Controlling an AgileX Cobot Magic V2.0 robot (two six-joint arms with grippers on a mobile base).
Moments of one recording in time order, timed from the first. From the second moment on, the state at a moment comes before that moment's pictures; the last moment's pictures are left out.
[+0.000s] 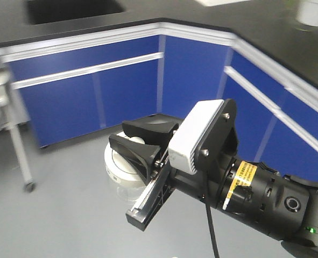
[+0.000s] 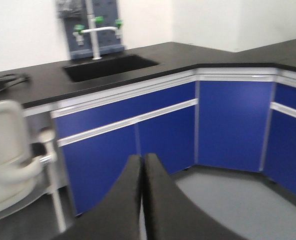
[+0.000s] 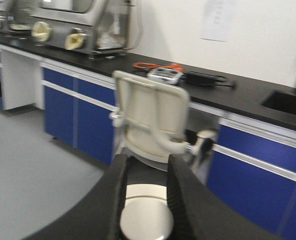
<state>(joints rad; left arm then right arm) -0.02 0.14 -0.32 0.03 0.36 -0.01 0.82 1.27 -0.68 -0.37 -0.54 0.21</state>
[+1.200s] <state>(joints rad) -0.02 0.14 -0.32 0.03 0.36 -0.01 0.82 1.27 -0.68 -0.37 -0.54 0.21</state>
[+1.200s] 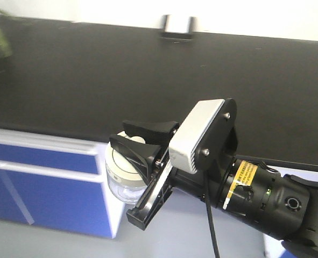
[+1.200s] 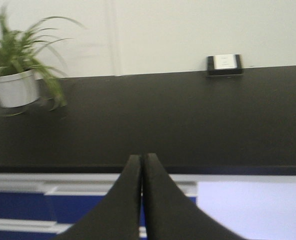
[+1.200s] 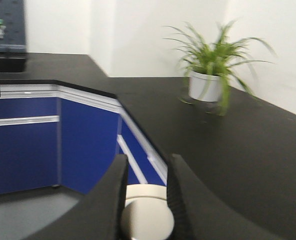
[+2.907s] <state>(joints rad) -0.02 0.14 -0.32 0.03 0.36 -0.01 0.82 1.27 -0.68 -0.37 -0.54 0.21</state>
